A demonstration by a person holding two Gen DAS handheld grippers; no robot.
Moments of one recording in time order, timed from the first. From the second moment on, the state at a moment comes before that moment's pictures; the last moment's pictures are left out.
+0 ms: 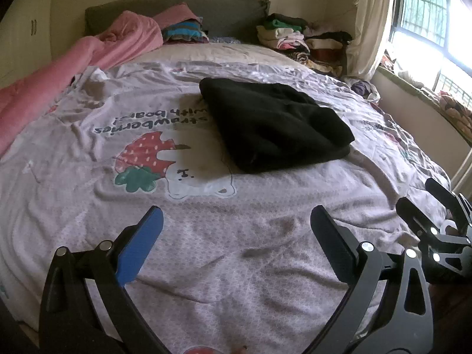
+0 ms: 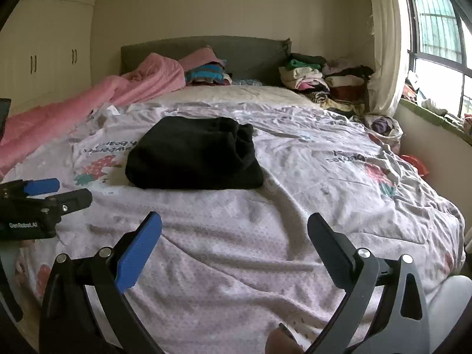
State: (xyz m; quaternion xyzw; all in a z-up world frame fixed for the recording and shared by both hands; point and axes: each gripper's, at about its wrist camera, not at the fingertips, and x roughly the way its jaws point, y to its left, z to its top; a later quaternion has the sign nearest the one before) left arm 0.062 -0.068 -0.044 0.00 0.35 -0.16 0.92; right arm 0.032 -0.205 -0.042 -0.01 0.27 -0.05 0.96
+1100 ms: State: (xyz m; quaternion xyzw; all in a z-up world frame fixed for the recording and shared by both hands) left arm 0.062 -0.065 -0.042 0.01 0.36 -0.13 0.93; right arm 0.031 -0.208 -0.043 -0.01 0.28 -0.05 0.96
